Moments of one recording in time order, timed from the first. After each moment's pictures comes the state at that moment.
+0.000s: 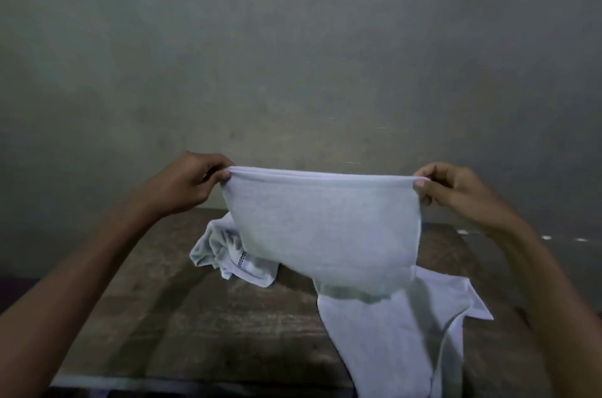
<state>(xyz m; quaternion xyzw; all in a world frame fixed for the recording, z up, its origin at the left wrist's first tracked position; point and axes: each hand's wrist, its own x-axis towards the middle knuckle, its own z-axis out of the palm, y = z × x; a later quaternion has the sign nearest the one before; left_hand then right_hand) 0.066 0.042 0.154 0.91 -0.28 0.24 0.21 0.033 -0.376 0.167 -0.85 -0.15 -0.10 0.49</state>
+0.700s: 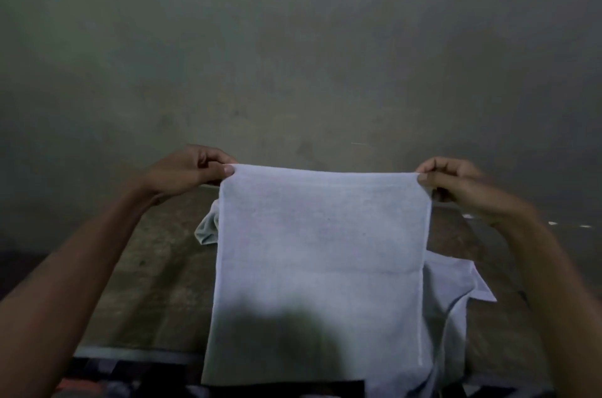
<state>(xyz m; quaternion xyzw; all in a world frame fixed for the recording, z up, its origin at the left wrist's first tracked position) 0.068 0.054 0.129 0.85 -0.18 -0.01 0.50 0.053 -0.377 0.142 -0.83 -0.09 -0.01 0.55</state>
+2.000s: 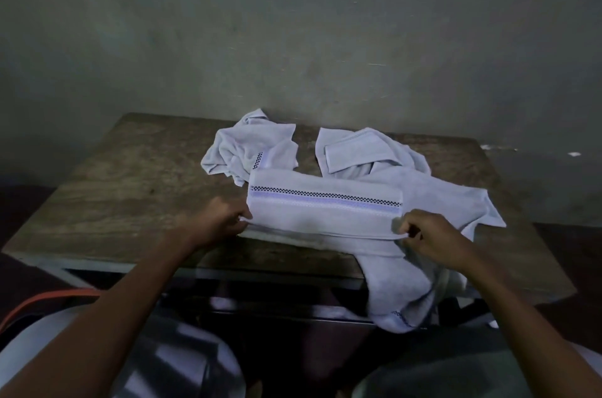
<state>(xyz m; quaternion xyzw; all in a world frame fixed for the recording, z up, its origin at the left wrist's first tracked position) 0.012 0.046 -0.071 0.92 -0.30 0.09 0.23 -0.018 -0.376 -0.042 -0.96 -0.15 0.04 0.25</state>
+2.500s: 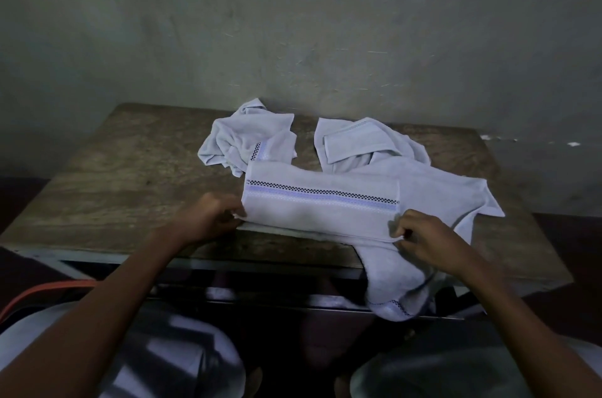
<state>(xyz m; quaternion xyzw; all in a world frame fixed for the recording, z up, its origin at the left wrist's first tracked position) 0.010 0.063 -0.082 0.92 -0.31 0.03 0.22 -0.030 -0.381 -0.067 -0.96 -0.19 0.02 0.21</state>
